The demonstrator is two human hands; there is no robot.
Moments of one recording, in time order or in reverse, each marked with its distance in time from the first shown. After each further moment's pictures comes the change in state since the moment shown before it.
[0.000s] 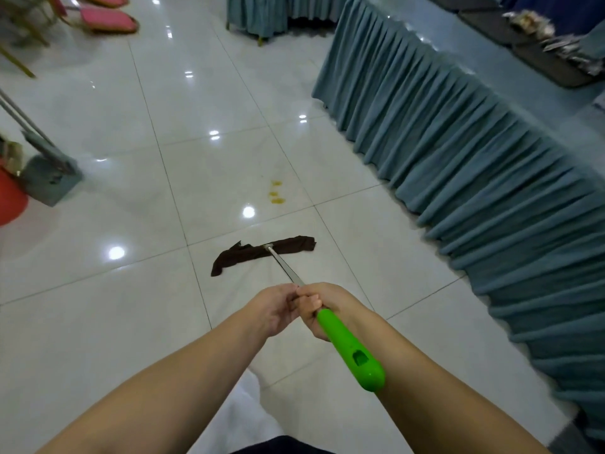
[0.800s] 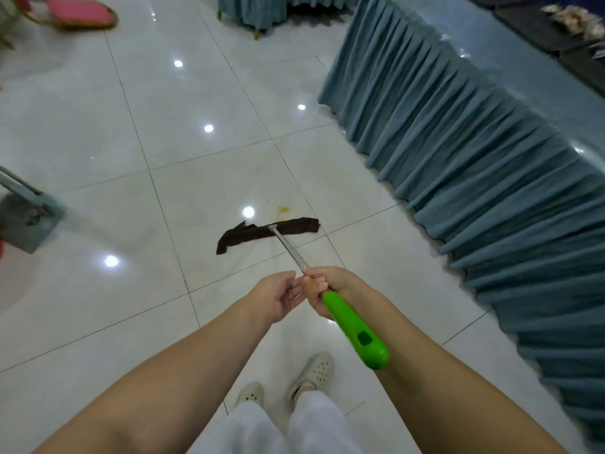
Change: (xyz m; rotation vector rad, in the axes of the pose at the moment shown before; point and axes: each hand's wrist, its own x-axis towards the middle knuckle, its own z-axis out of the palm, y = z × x) left_hand 0.174 0.291 0.031 -0.027 0.083 -0.081; right_hand 0.134 -0.263 0.174 0.073 -0.057 0.107
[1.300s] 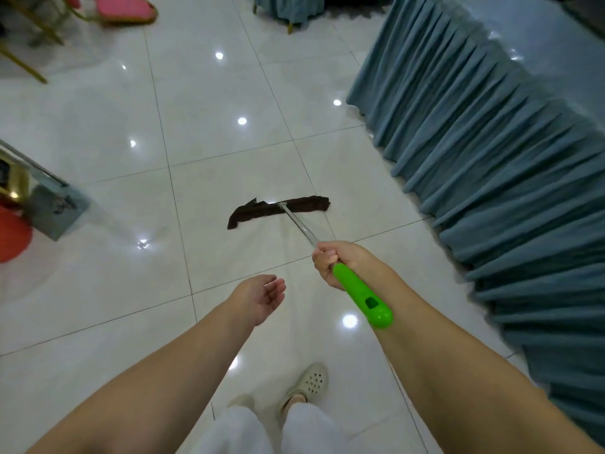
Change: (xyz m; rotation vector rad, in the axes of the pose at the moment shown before) left_hand 0.059 0.050 0.054 -0.102 0.287 0.033; right_hand 0.037 -0.166 -0.009 -0.050 -0.026 -0.022
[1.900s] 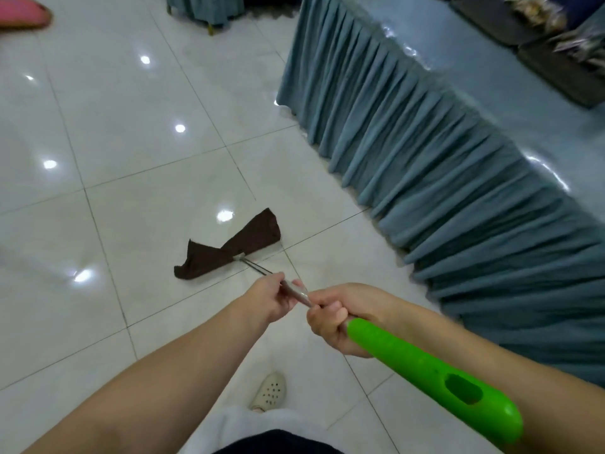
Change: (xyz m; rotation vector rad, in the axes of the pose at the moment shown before) left_hand 0.002 -0.064 0.181 -0.062 -0.206 -0.191; right_hand -0.146 -0.028 -0.107 -0.013 0.000 0.196
